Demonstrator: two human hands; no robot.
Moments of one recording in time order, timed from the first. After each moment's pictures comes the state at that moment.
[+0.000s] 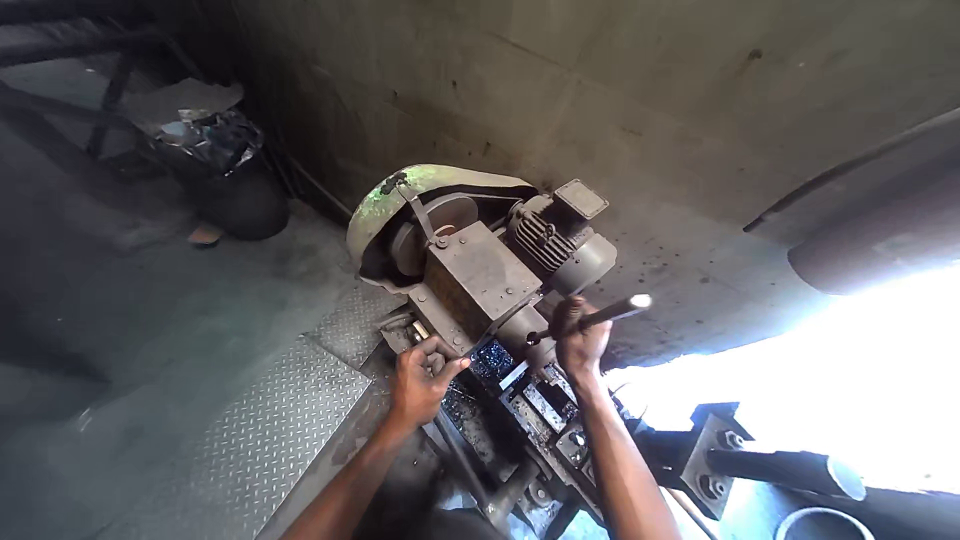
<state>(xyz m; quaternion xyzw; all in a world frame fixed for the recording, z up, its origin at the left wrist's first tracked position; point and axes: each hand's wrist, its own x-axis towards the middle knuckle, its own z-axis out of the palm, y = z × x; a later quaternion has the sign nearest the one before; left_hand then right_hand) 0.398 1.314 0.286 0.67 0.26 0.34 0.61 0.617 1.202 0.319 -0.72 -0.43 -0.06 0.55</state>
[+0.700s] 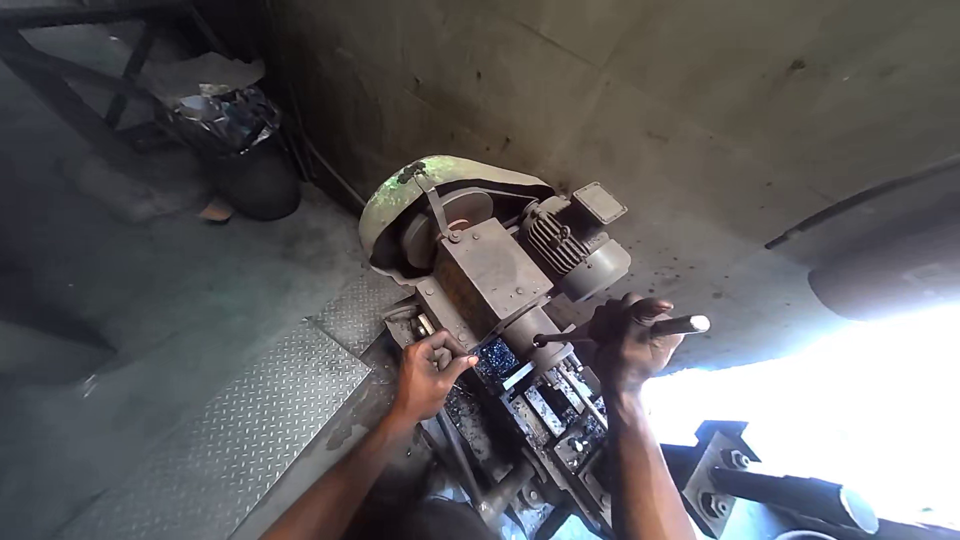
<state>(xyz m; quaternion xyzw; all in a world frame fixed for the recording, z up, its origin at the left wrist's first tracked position) 0.397 1.317 0.285 0.67 0.24 0.35 0.61 0.599 1.205 0.379 -0.54 -0.42 -0.02 0.73</state>
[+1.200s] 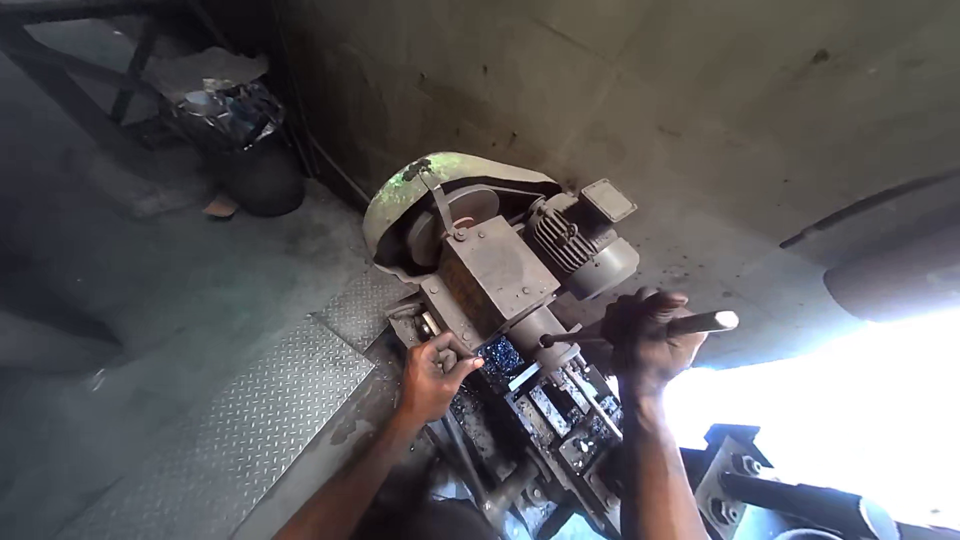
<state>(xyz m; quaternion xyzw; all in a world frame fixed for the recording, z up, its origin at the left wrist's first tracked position) 0.395 1.315 0.283 0.66 0.26 0.34 0.62 0.594 1.205 0.390 -0.58 -0.43 -0.01 0.69</state>
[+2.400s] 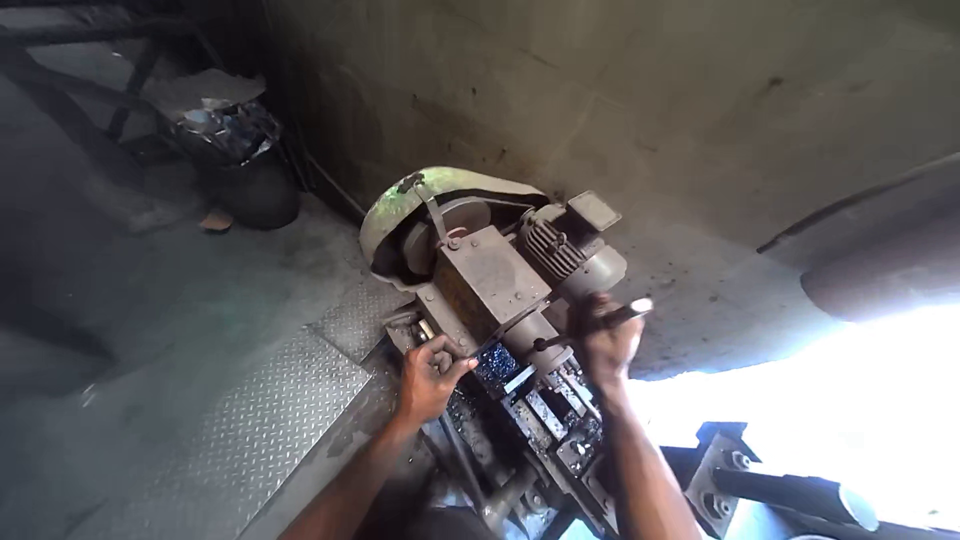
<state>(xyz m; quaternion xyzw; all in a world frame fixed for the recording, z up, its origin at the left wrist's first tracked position) 0.397 1.314 0.286 0.66 0.27 0.35 0.61 0.597 1.208 0.375 -0.67 -0.47 -0.01 0.58</state>
